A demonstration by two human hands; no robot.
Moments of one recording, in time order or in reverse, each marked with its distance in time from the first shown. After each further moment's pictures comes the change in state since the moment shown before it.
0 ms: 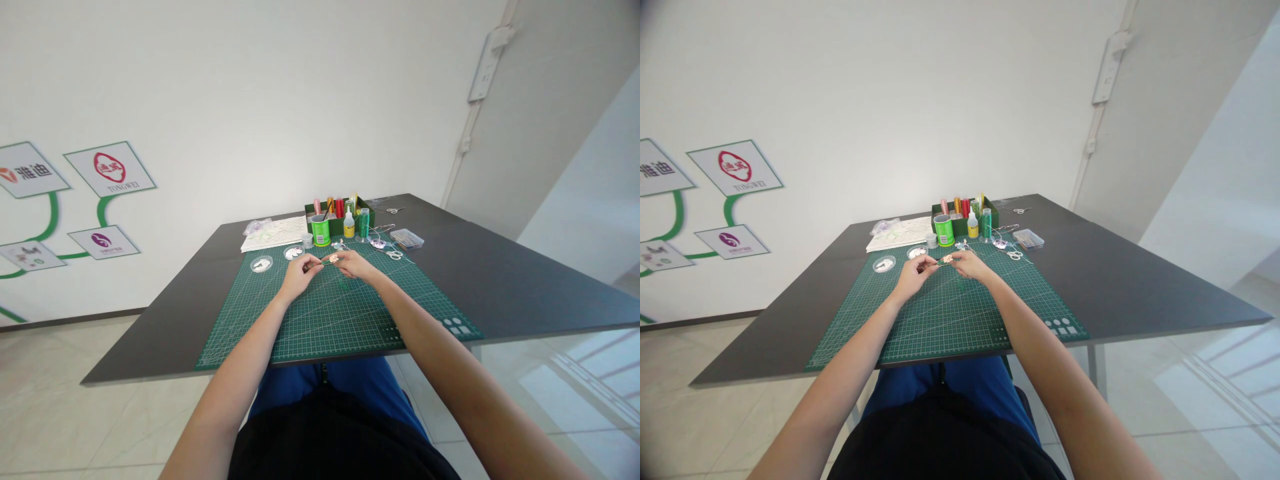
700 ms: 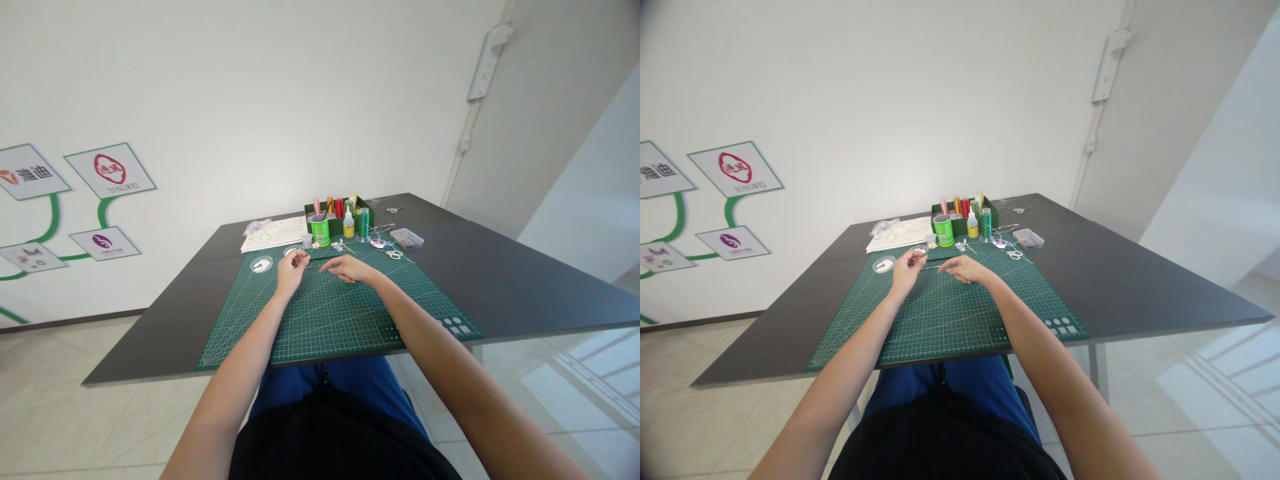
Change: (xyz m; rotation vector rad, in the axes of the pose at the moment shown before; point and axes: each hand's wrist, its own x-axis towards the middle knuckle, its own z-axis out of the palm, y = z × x) left_hand 0.007 -0.017 -0.010 0.069 0.275 -0.071; right_hand -0.002 -0.001 0.000 -0.133 -0.216 0.042
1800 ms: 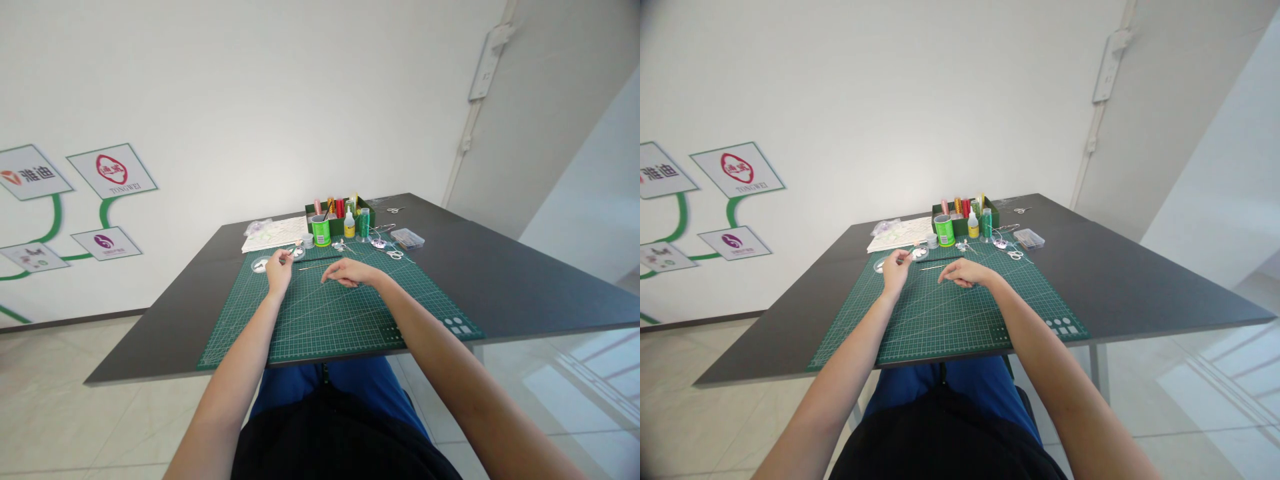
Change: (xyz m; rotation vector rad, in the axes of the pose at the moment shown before) left_hand 0.007 -0.010 -0.019 0.170 0.253 -0.102; right_hand -0.005 -0.001 -0.003 0.096 -0.219 -0.019
